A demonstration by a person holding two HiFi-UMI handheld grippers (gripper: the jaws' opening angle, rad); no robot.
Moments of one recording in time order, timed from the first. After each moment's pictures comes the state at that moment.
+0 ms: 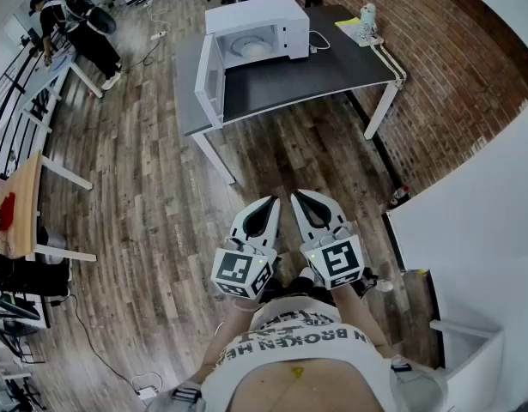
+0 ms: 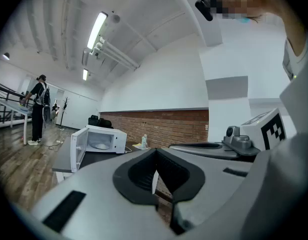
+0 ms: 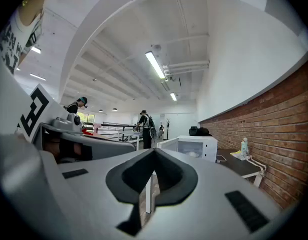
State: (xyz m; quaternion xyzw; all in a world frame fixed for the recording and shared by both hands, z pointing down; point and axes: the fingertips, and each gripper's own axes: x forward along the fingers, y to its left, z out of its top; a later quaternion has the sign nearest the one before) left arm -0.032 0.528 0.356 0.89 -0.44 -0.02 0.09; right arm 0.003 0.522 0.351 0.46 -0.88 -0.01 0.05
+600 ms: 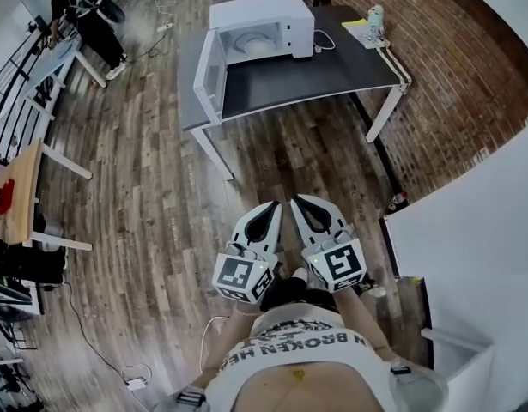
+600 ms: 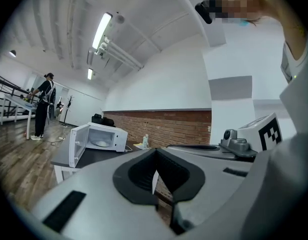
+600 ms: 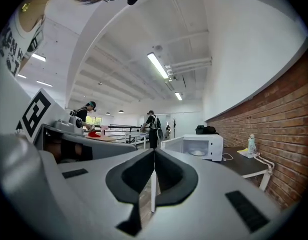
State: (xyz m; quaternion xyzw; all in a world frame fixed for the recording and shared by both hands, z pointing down) left arm -0.010 0.529 0.367 0.88 -0.46 -0.03 0.10; right arm 0.021 0.520 0.364 0.43 -0.90 0.00 0.04
